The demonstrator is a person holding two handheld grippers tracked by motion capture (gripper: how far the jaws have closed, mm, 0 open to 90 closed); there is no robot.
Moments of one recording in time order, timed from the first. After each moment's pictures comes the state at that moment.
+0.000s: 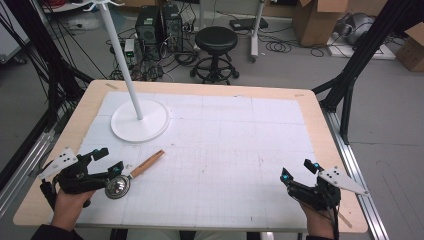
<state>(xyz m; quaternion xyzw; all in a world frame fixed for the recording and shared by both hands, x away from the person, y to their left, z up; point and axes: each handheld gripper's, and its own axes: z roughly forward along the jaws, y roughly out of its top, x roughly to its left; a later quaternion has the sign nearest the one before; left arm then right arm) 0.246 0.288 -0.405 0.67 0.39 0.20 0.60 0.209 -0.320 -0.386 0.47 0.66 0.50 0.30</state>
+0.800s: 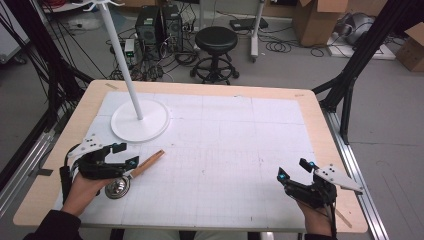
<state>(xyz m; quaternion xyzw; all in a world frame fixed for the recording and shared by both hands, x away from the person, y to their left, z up) 0.291 0.256 -0.405 0.75 0.36 0.15 0.53 0.216 -0.317 -0.389 0.47 0.67 0.51 0.28</state>
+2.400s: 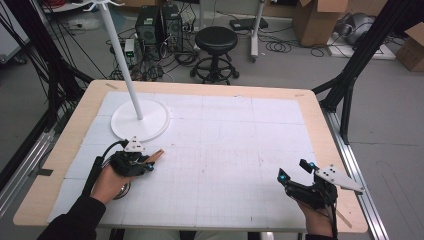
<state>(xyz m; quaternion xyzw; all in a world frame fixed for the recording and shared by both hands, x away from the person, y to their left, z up) 0.320 0.200 -0.434 0.87 0.35 0.15 0.33 0.215 -0.319 -0.390 0.47 0.67 0.51 0.28</state>
